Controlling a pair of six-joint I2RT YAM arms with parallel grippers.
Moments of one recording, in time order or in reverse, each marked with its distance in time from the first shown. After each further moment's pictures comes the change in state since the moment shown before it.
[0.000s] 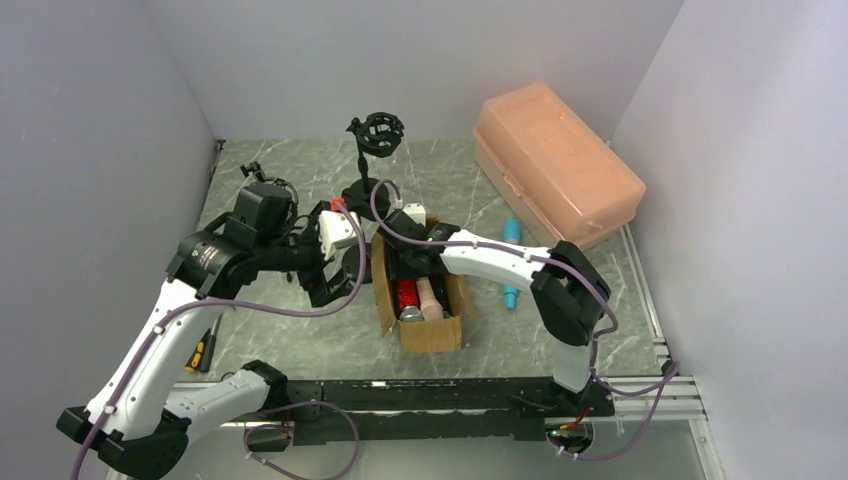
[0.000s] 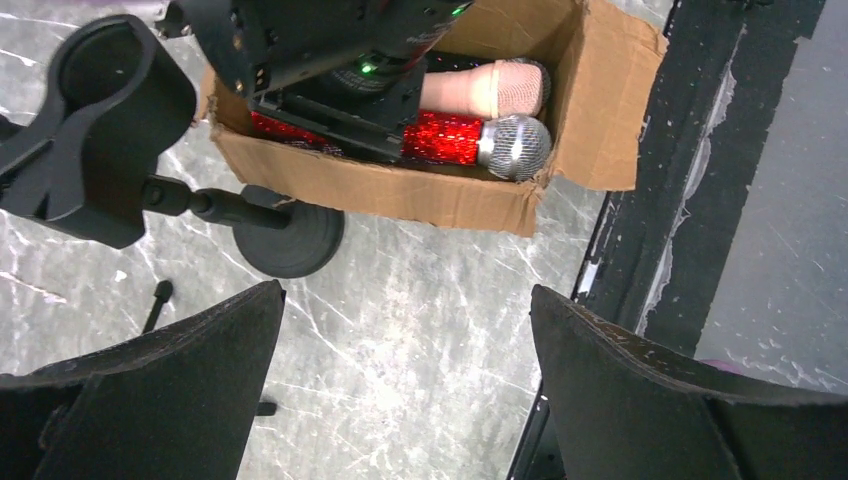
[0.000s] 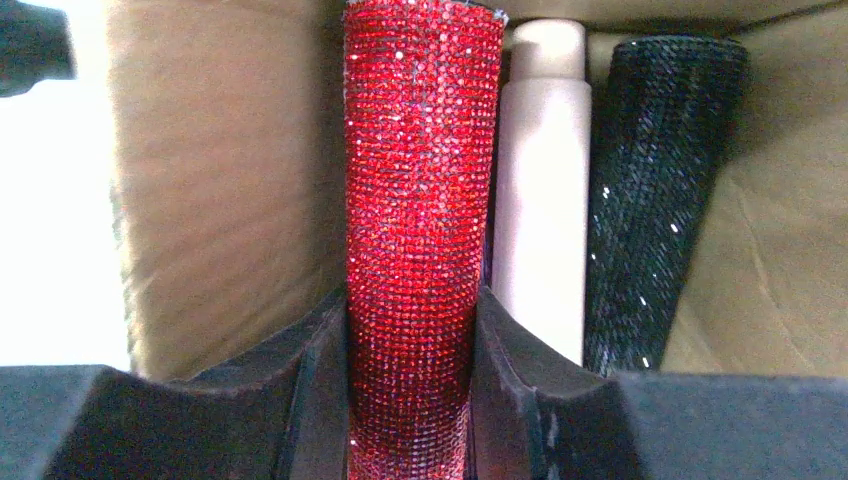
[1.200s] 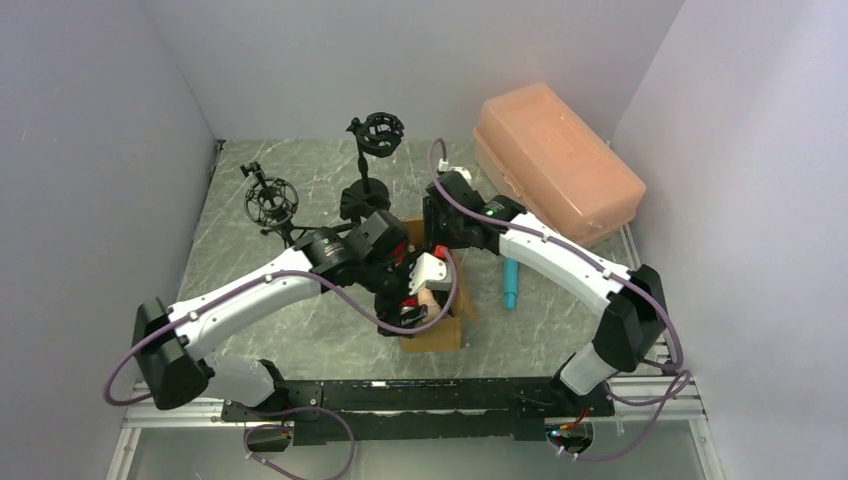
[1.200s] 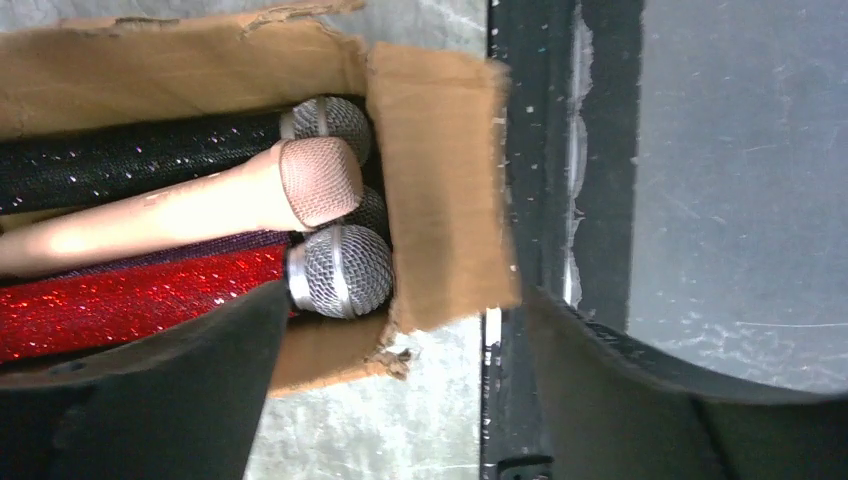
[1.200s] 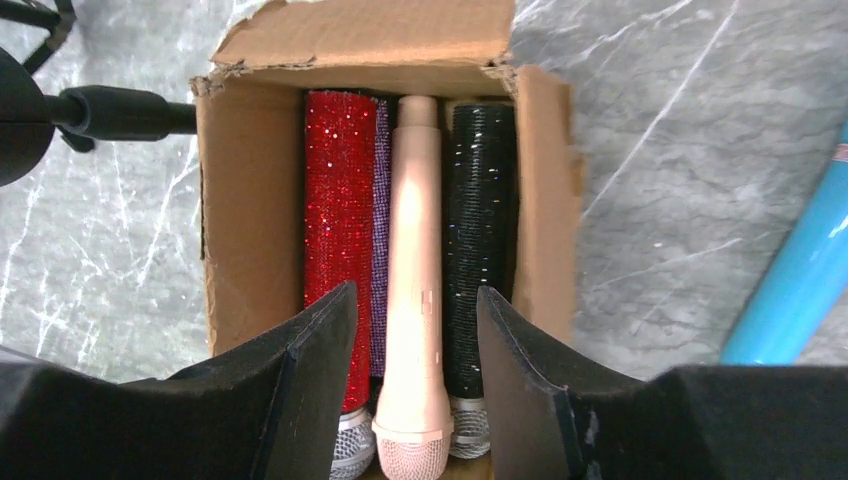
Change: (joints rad) left arm -0.428 0.379 -0.095 0.243 -0.027 -0.103; right arm -0.179 -0.327 0.006 -0.178 -0.047 -0.111
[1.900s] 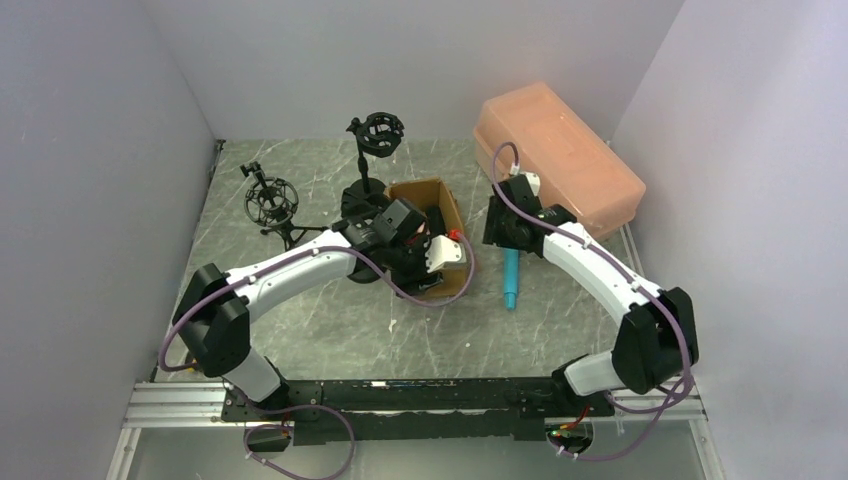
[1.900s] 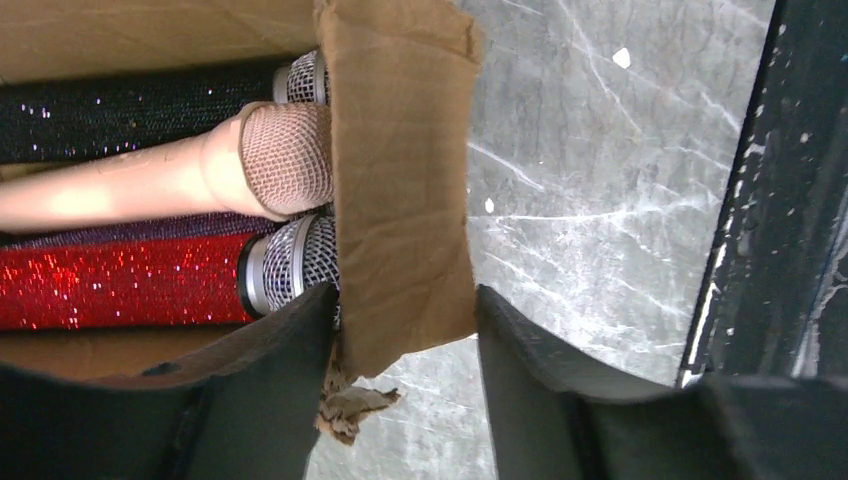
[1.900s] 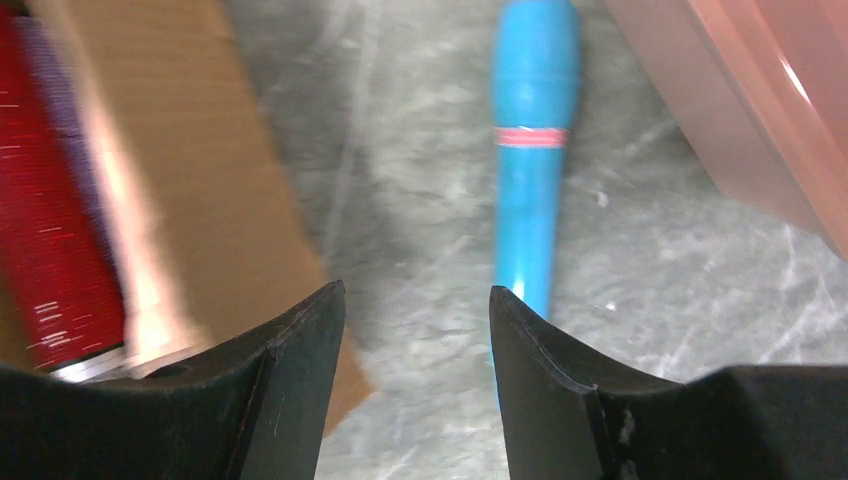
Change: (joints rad) left arm 0.080 0.191 0.024 0.192 -0.167 0.103; right arm -0.322 -0.124 -0.291 0.068 0.089 -0.092
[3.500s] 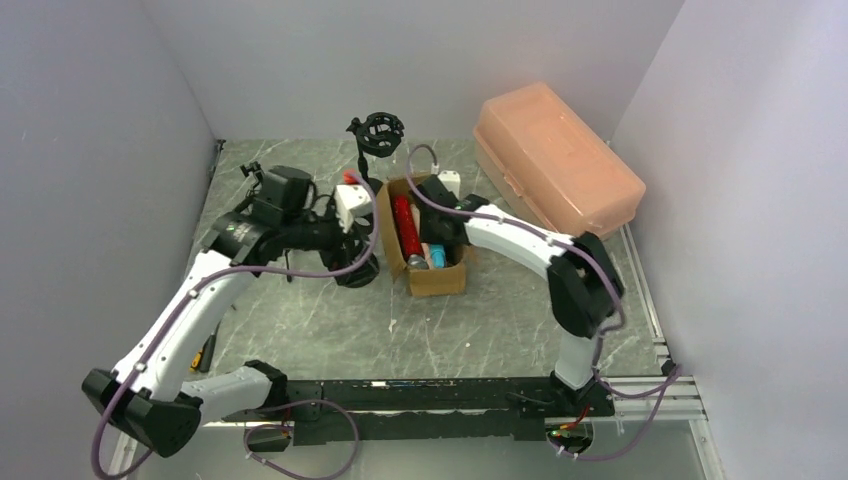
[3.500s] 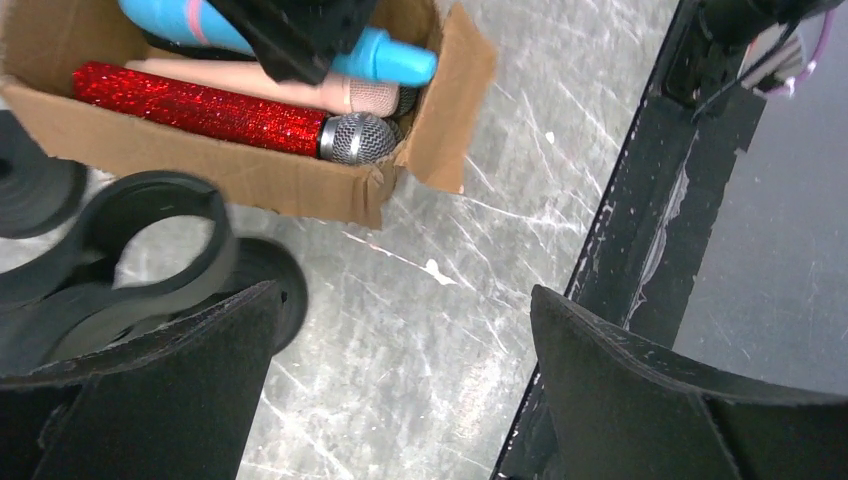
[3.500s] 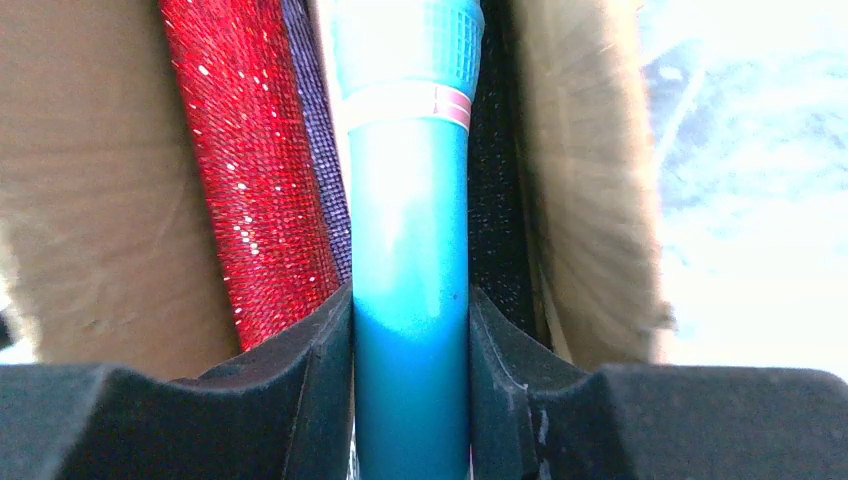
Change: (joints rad) left arm 0.419 -0.451 0.054 -0.242 0.306 -0.191; right arm 0.304 0.481 0.388 0.068 0.056 0.119
